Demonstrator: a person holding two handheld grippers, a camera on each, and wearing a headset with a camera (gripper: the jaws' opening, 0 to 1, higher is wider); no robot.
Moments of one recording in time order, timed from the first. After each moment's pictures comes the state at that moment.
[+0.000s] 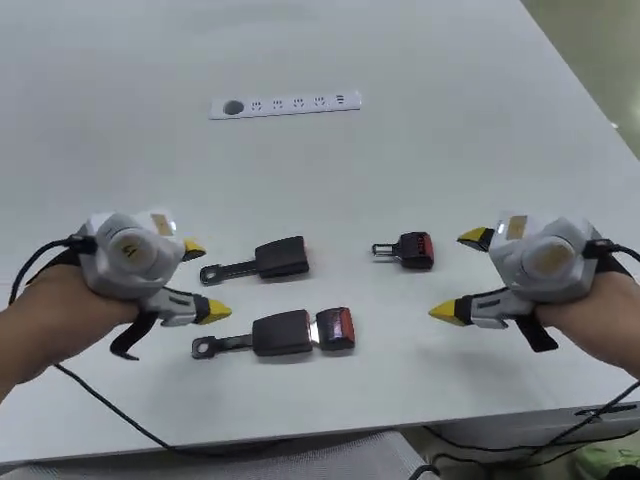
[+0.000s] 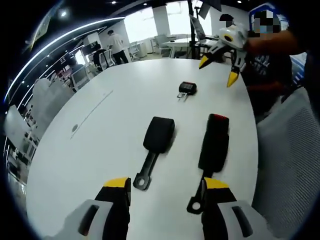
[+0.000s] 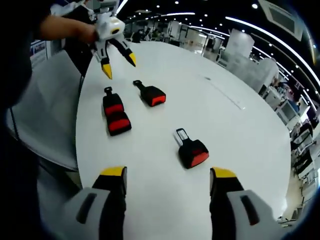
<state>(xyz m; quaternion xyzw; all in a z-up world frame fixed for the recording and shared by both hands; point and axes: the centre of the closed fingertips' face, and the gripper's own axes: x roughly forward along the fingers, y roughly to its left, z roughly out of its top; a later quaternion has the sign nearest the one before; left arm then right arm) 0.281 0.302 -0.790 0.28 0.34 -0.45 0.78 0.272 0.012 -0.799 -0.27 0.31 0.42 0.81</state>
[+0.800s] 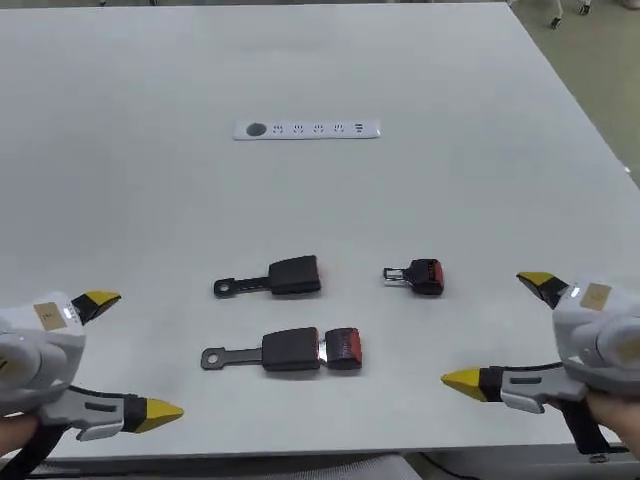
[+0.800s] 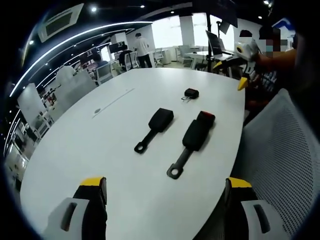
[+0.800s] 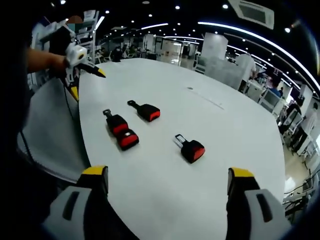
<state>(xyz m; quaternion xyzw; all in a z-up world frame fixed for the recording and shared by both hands) 0.220 0.351 -0.767 0.22 0.32 -0.38 0.84 0.239 0.003 -0.771 -0.19 0.29 0.36 0.87</state>
